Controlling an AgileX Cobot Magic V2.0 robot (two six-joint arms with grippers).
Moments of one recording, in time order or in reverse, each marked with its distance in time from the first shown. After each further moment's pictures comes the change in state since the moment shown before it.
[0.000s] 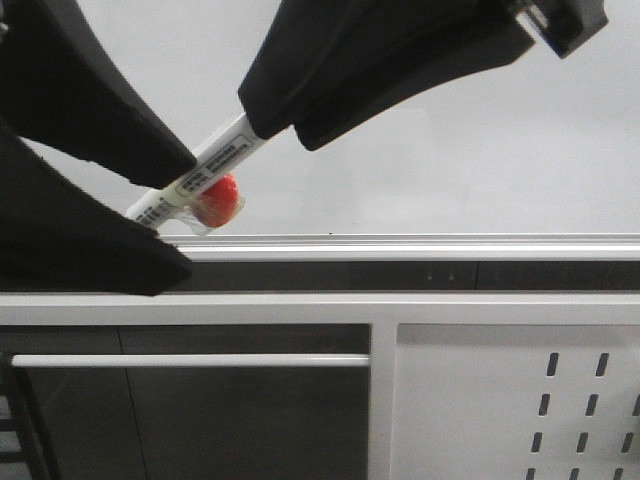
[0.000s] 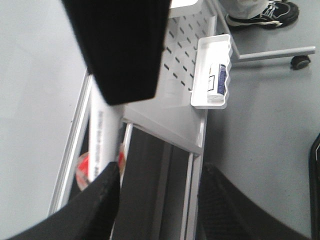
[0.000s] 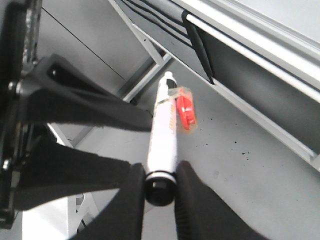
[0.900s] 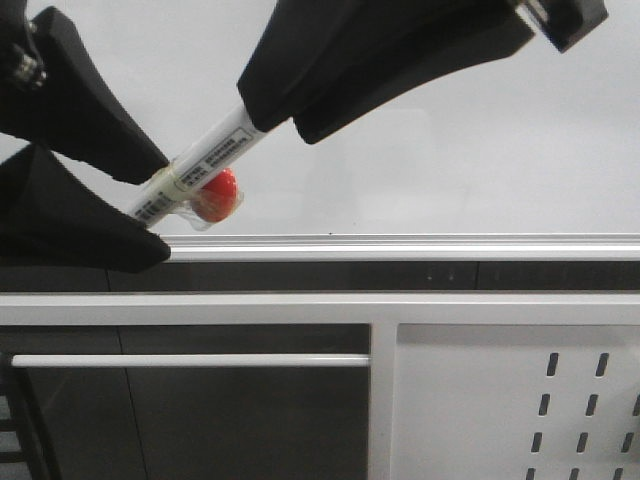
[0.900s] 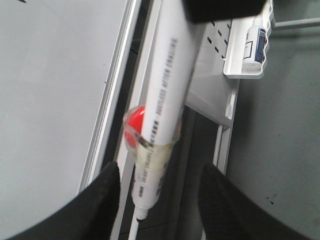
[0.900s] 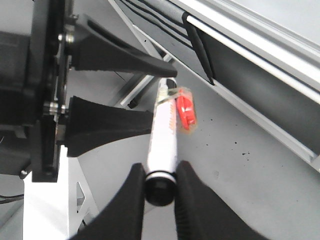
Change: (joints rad) left arm 0.122 0.061 0.000 0.091 -0.021 -0.006; right arm 0.000 0.000 -0.009 0.000 0.006 0.000
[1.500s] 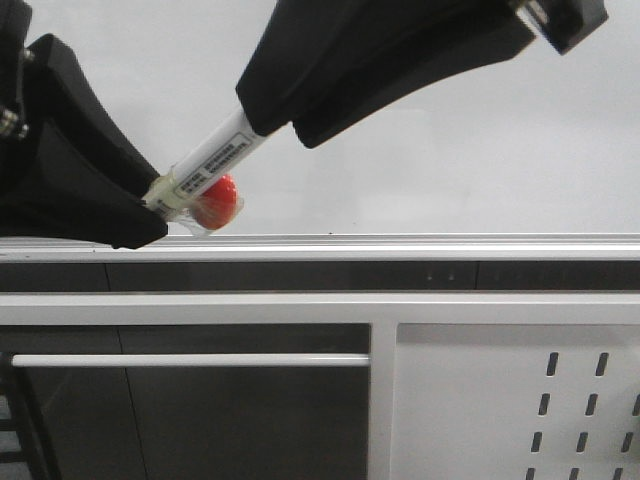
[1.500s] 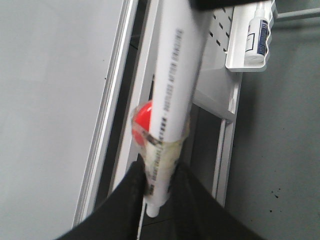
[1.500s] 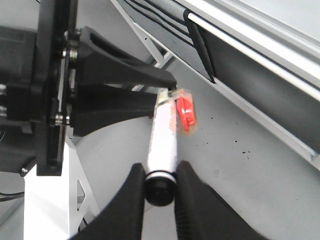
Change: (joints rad) left arm 0.000 0.006 0.000 0.023 0.007 -0.002; right arm 0.000 0.000 0.000 0.000 0.004 0.002
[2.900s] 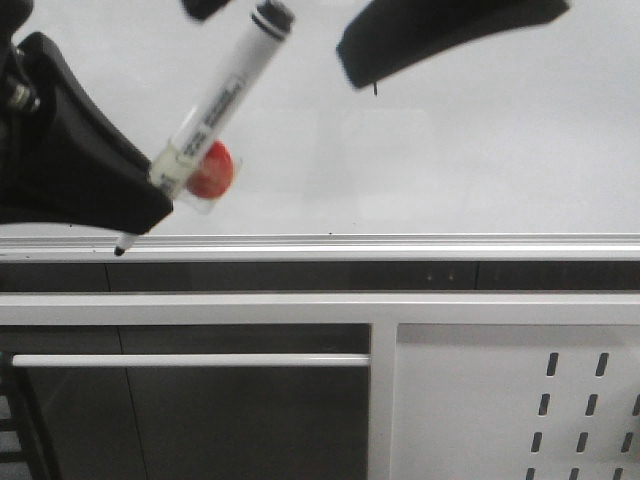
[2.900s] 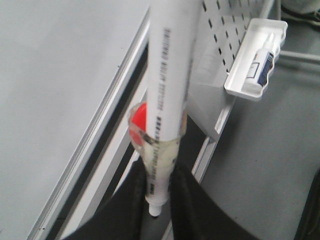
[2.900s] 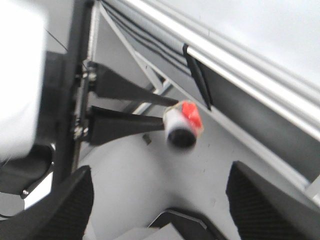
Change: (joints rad) left arm 0.030 0.000 0.000 0.034 -0.027 -0.345; right arm 0.000 -0.060 0.000 -0.028 -0.054 0.000
